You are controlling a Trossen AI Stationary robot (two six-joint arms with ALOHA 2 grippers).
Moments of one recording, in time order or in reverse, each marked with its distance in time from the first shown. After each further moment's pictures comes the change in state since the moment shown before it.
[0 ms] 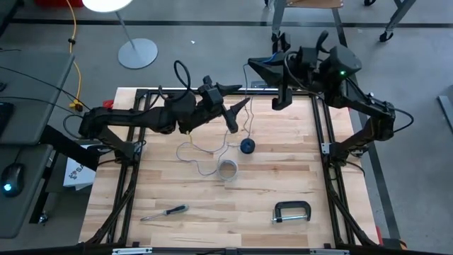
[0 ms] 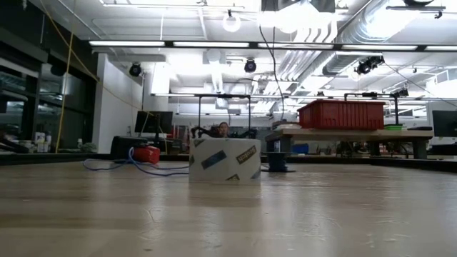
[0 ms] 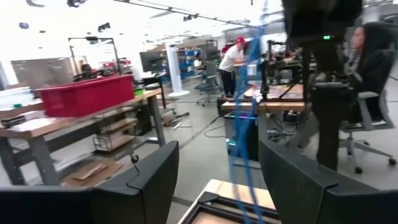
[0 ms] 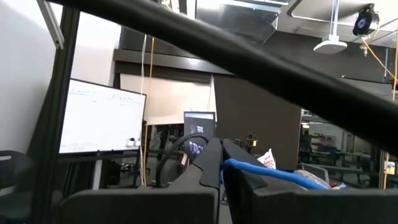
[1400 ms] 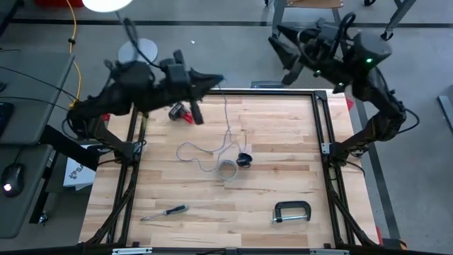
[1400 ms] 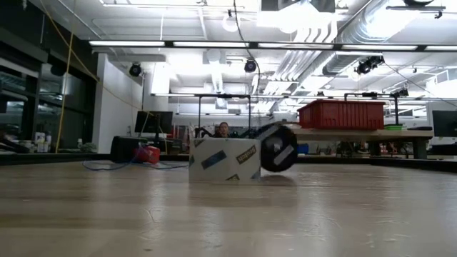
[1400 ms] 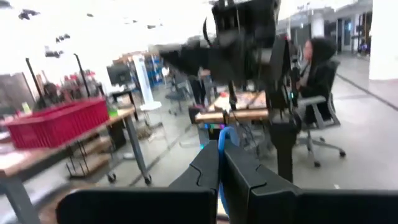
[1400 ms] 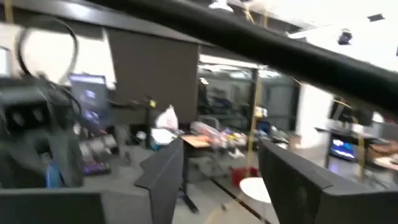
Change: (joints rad) left arm -0.034 -0.037 0.560 -0.605 0.109 0.036; right arm -0.008 -0.016 0.266 -0.450 0.475 -0.090
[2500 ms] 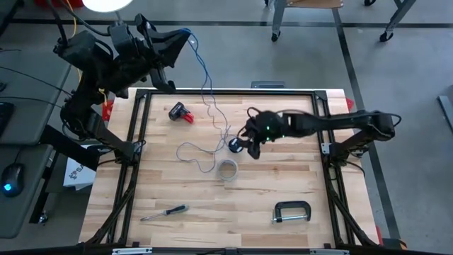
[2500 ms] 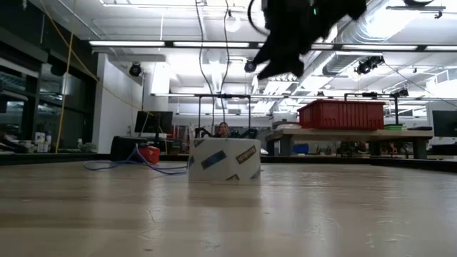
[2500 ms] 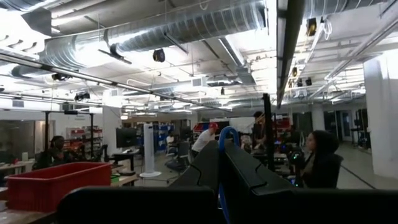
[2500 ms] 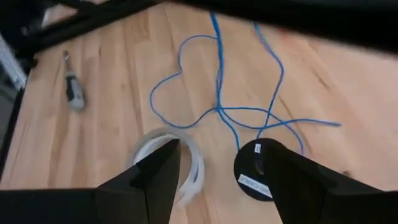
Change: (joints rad) left arm 0.066 0.002 0.195 0.163 0.081 -0.012; right arm 0.064 0.002 -1.136 0.202 -0.363 0.454
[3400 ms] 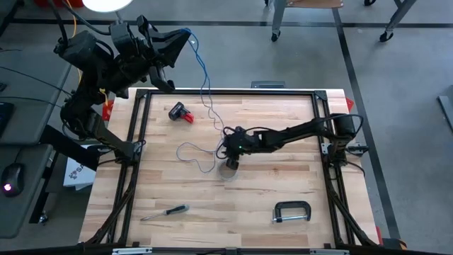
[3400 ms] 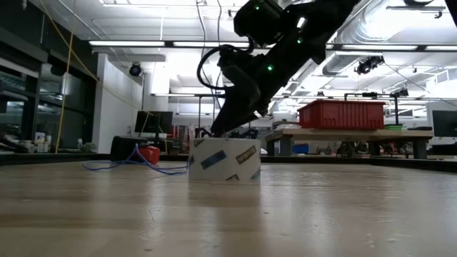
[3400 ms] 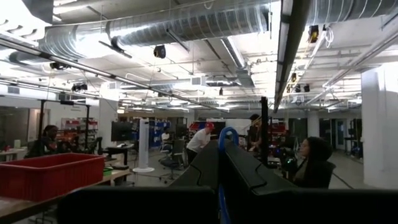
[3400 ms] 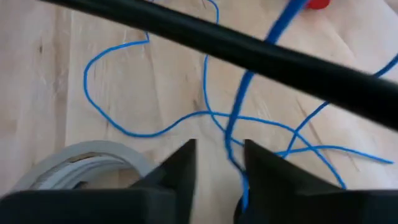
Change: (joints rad) left arm 0.000 0.000 0.000 -0.003 -0.009 -0.070; right arm 0.073 0.439 0.141 0.193 0.186 -0.151
